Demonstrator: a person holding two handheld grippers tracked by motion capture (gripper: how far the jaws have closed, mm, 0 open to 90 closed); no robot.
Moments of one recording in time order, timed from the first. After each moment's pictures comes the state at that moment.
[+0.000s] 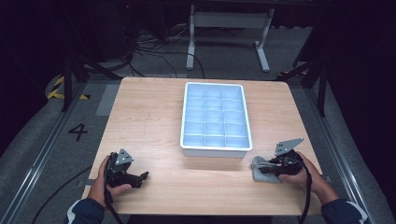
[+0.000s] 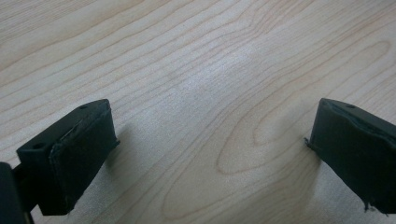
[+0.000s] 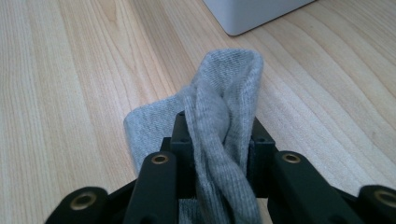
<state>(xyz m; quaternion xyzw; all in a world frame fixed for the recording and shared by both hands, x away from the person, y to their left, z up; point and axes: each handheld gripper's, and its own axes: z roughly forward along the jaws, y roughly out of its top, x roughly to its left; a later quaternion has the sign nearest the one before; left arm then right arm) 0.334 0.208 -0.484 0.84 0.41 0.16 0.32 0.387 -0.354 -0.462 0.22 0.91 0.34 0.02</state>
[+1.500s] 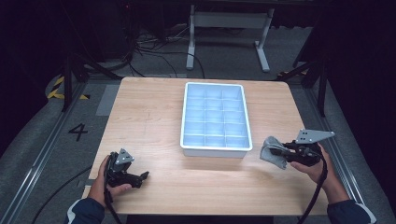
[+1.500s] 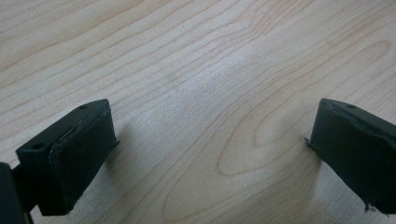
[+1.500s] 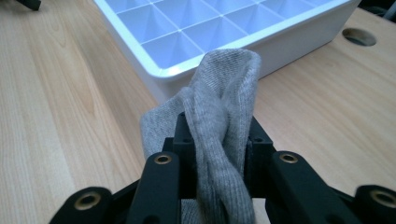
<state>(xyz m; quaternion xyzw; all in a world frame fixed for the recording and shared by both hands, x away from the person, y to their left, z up) 0.336 0.208 -0.485 0.84 0.41 0.16 0.32 0.383 -0.380 -0.402 0.26 0.85 0.43 0.14</state>
